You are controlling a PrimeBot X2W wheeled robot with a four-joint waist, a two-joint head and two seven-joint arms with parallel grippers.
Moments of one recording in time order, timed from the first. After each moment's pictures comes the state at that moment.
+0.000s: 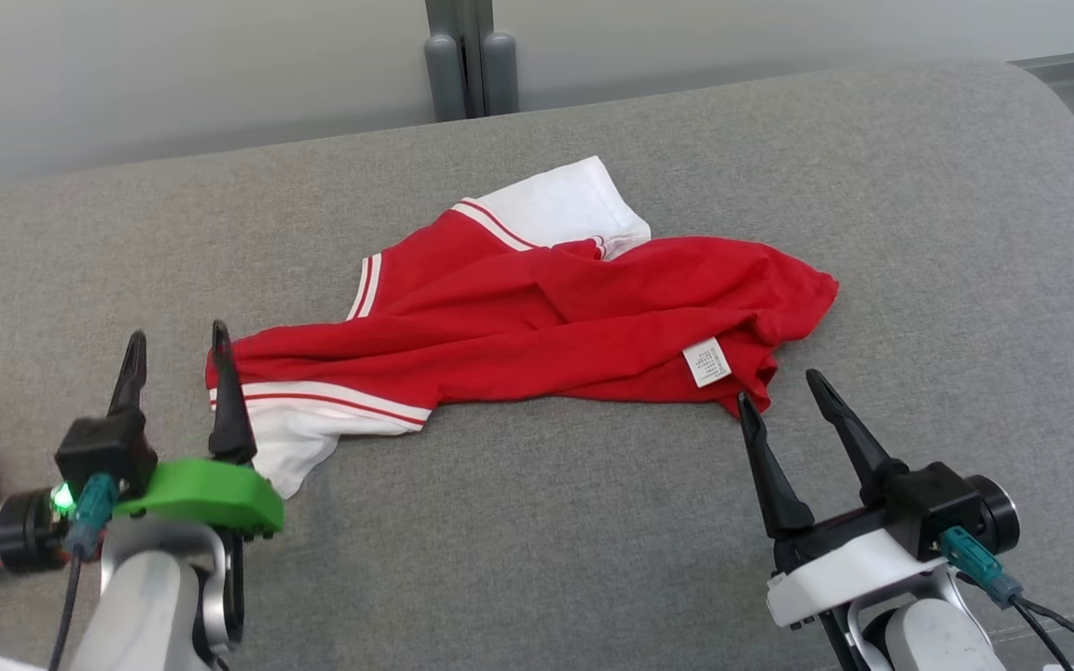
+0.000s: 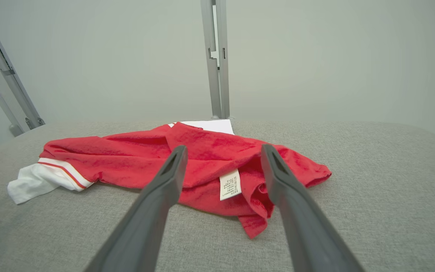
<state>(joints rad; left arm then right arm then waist) -0.30 0.22 -0.21 0.36 -0.36 0.16 -0.26 -0.06 -0.05 0.17 0.11 0.09 0.13 -0.26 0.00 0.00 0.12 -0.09</state>
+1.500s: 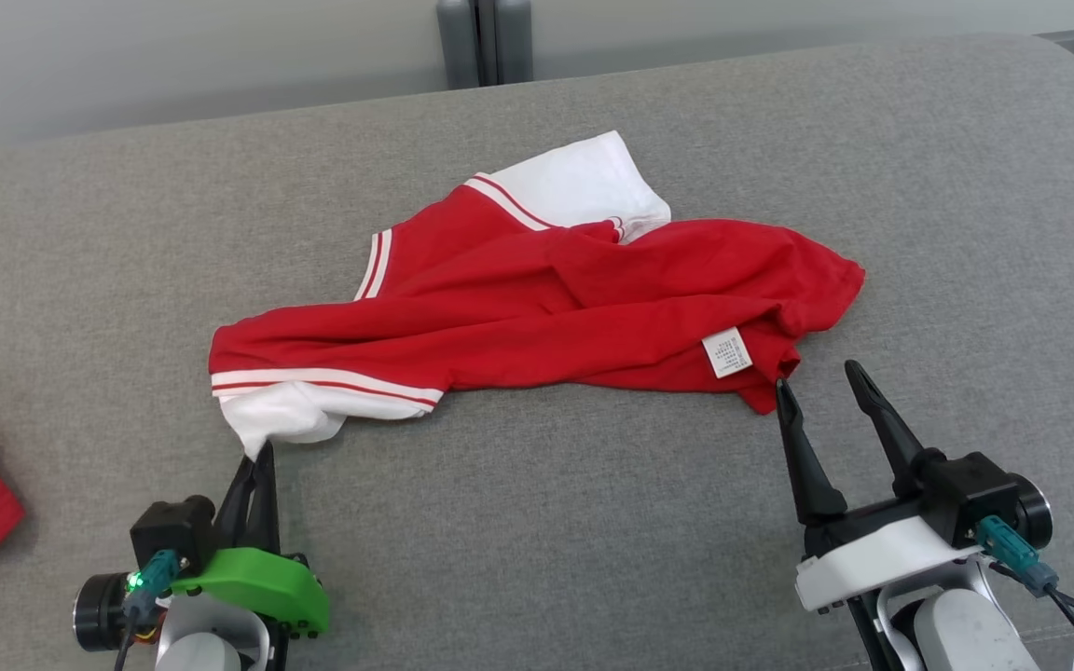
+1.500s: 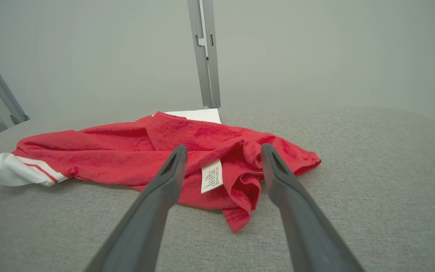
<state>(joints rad) -0.18 0.09 -0.08 0.52 -0.24 -0.05 -0.26 -0.06 -0.07 0.12 0.12 0.11 0.13 -0.26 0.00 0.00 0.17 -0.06</state>
